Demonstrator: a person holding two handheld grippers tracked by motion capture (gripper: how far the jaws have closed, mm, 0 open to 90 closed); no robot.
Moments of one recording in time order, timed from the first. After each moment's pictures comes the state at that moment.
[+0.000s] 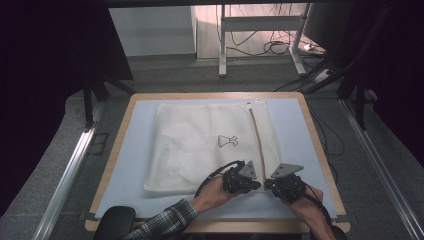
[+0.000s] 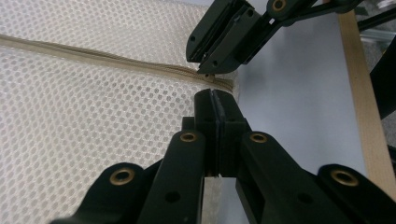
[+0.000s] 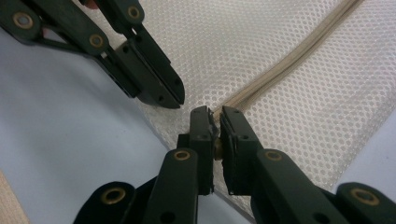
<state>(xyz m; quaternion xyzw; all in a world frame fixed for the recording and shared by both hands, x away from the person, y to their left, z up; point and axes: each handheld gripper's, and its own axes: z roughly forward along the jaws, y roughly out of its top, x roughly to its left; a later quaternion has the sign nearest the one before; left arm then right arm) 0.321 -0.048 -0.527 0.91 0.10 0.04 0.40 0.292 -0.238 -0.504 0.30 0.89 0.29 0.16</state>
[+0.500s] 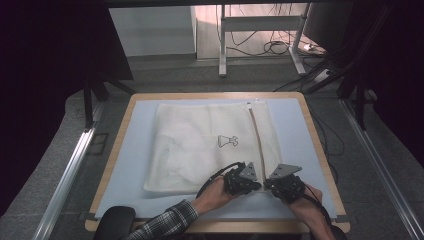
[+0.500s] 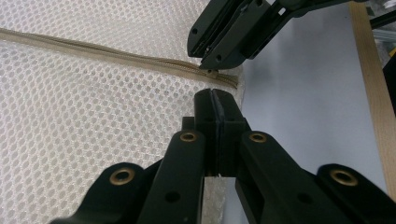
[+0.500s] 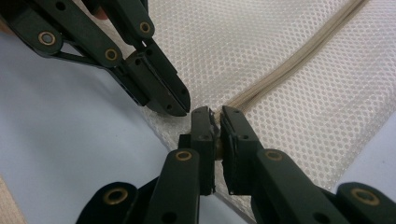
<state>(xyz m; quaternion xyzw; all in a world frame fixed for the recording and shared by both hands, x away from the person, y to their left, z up) 0.321 -0.049 -0.534 0.91 0.11 0.04 0.40 0.291 -0.236 -0.504 0.28 0.90 0.28 0.17</state>
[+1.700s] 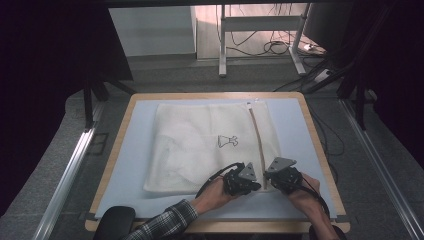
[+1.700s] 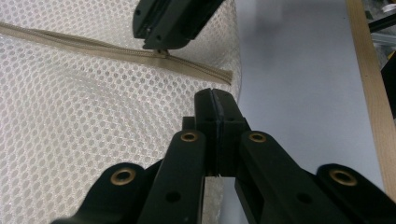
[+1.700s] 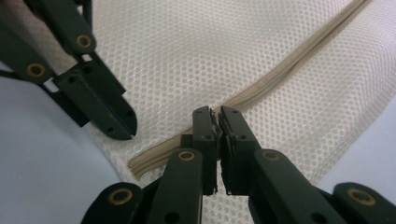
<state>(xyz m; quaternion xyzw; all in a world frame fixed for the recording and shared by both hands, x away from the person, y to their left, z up) 0.319 -0.047 -0.536 0.91 0.11 0.04 0.41 0.316 -0.232 -0.502 0.24 0.91 0.26 0.21</state>
